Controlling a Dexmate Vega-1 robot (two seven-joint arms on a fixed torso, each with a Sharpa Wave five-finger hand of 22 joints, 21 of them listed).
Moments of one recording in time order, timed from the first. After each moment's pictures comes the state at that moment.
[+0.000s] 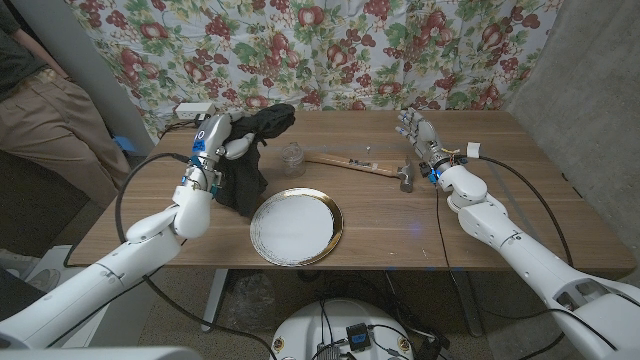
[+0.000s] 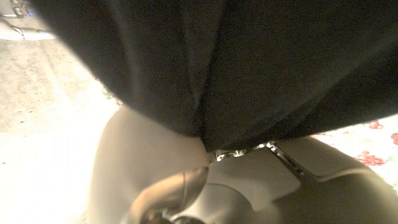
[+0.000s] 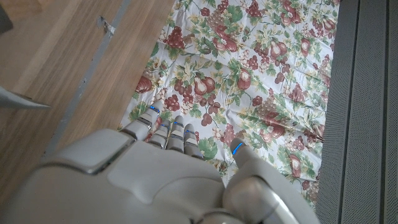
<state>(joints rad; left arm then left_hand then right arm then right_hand) 1.06 0.85 0.32 -1.72 0.46 -0.22 0.77 1.17 0.00 0.64 -0.17 0.16 0.89 0.12 0.33 0.36 0.83 0.04 0.55 0.62 0.92 -0.02 0.72 0.71 0.82 -0.09 1.23 0.20 -0.76 -0.51 -0.43 -1.28 0.53 0.34 0.06 0.08 0.10 0.49 0.13 0.23 0.07 0.05 0.19 0.18 0.12 0.05 0.20 0.19 0.00 -0.02 0.19 0.19 0.18 -0.04 0.19 0.17</state>
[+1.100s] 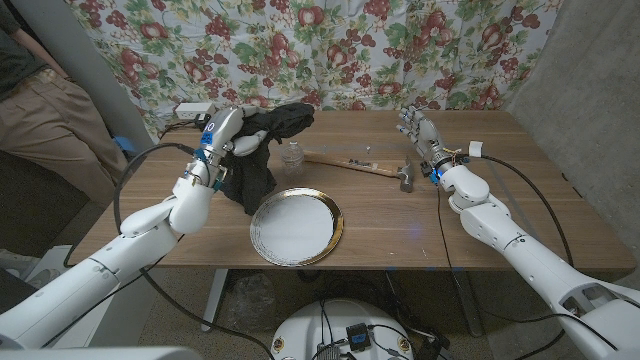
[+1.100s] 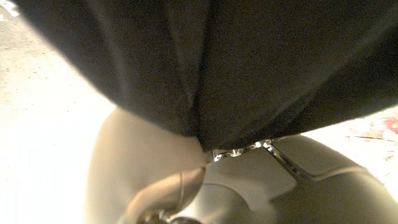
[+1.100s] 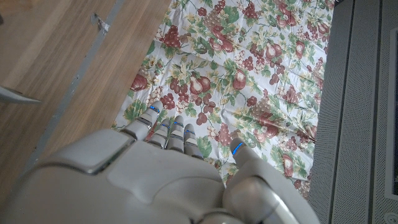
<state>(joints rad) 1.06 0.86 0.29 -1.77 0.50 -0.34 0.68 1.17 0.00 0.64 -0.16 0.17 0.91 0.11 0.31 0.36 0.85 0.02 0.53 0.63 0.93 -0.03 0.70 0.72 0.79 -0.09 1.25 0.19 -0.78 -0.53 -0.42 -1.33 0.52 0.34 0.04 0.08 0.10 0.49 0.13 0.23 0.07 0.05 0.19 0.18 0.12 0.05 0.20 0.19 0.00 -0.03 0.19 0.19 0.18 -0.04 0.19 0.17</state>
